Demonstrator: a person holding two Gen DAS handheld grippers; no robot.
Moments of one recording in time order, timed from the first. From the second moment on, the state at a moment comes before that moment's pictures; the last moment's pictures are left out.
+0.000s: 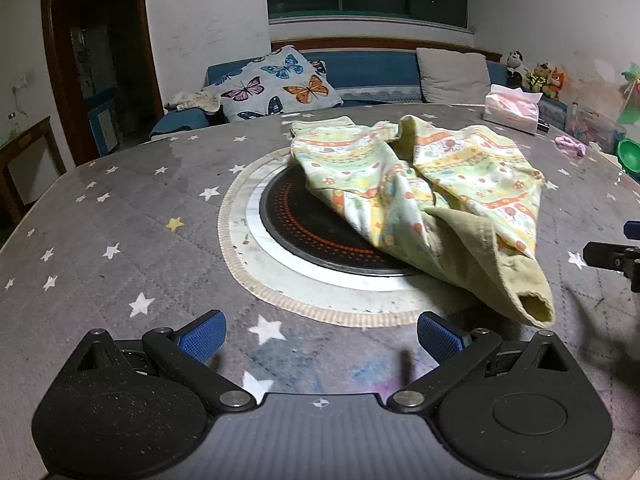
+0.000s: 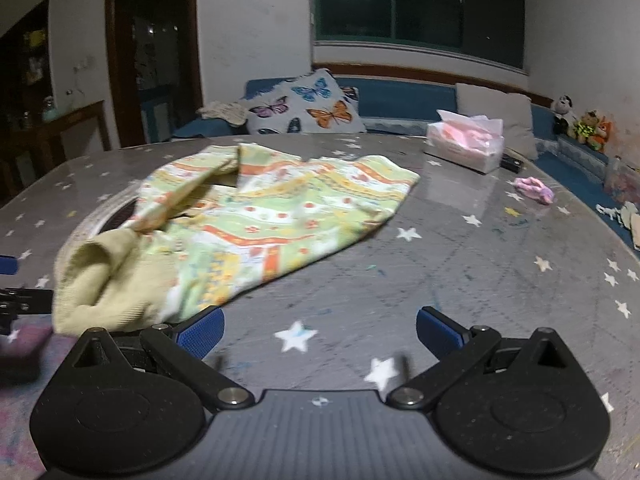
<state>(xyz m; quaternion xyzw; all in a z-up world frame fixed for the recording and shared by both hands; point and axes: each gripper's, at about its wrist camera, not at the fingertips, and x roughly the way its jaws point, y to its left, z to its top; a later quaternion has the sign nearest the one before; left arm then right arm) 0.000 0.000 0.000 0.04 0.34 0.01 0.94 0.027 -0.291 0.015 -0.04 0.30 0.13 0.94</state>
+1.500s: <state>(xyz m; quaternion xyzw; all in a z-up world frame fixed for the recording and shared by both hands) -0.003 -0.023 -0.001 0.04 0.38 0.00 0.92 0.002 -0.259 0.013 -0.05 0.32 0.21 0.92</state>
